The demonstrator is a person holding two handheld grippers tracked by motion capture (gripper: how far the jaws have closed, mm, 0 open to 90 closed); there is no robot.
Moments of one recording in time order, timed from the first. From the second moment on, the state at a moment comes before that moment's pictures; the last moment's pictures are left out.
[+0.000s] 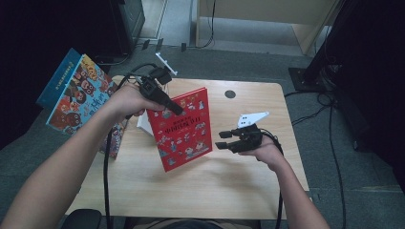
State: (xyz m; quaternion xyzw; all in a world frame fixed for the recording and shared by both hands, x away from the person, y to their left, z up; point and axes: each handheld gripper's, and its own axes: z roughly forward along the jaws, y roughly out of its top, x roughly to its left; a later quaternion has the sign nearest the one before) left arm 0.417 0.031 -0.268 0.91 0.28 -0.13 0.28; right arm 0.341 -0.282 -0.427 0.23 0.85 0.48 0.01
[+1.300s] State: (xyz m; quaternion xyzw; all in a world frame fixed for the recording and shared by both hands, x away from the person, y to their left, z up) left arm 0.460 0.086 -0.235 0.85 0.40 -0.11 0.33; right arm 0.327 -0.273 -0.498 0.32 0.86 0.38 0.09
